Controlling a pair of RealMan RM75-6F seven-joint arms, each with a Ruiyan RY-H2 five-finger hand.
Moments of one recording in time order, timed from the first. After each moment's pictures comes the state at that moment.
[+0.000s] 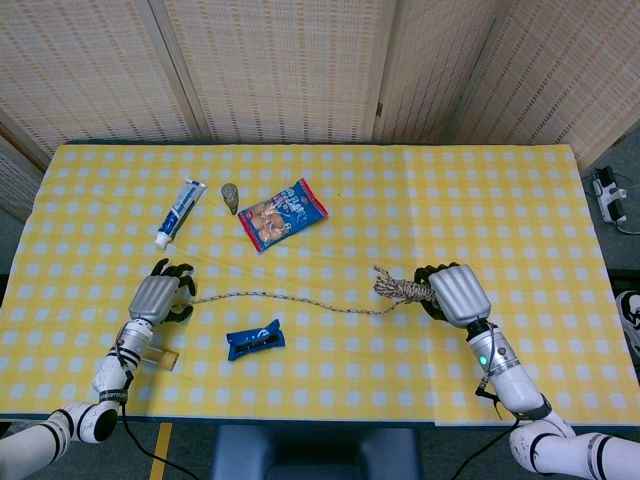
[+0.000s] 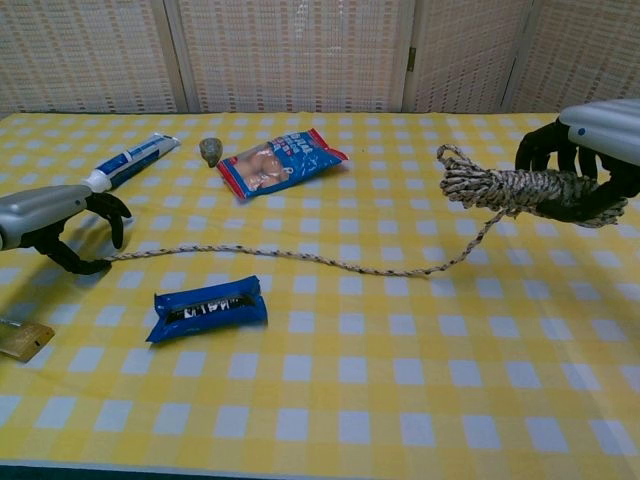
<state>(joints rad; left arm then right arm) -0.59 -1.59 -0.14 -1.09 1.25 0.89 0.01 0.53 -1.34 0.14 -1.62 -1.26 1.08 -0.38</state>
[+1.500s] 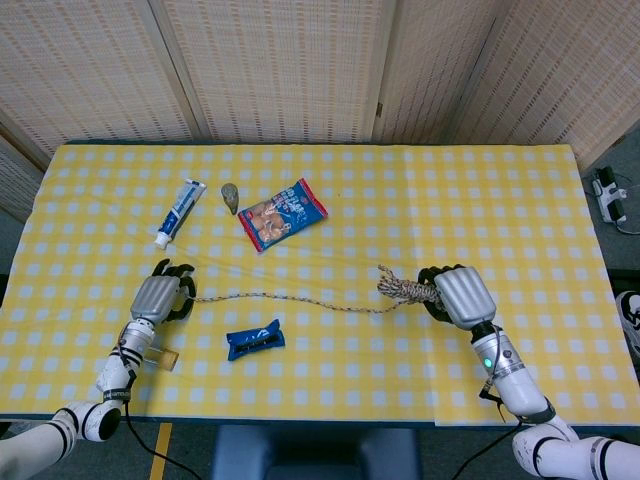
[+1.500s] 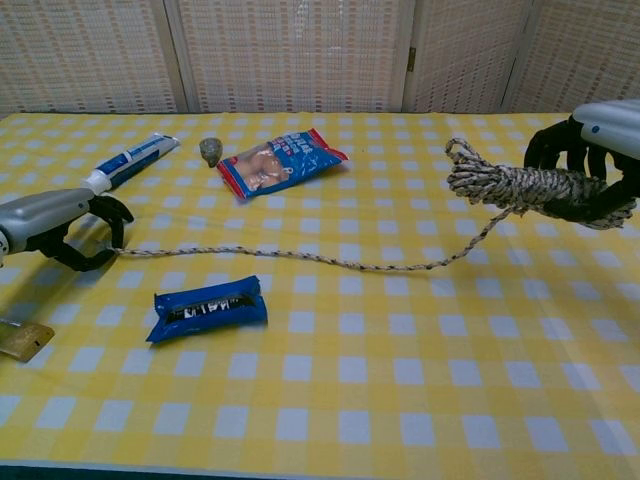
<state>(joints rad) -0.60 -1.63 -0.13 -1.02 1.28 0.91 -0.06 0.52 -1.34 0.12 -1.62 -1.27 1.12 -0.32</state>
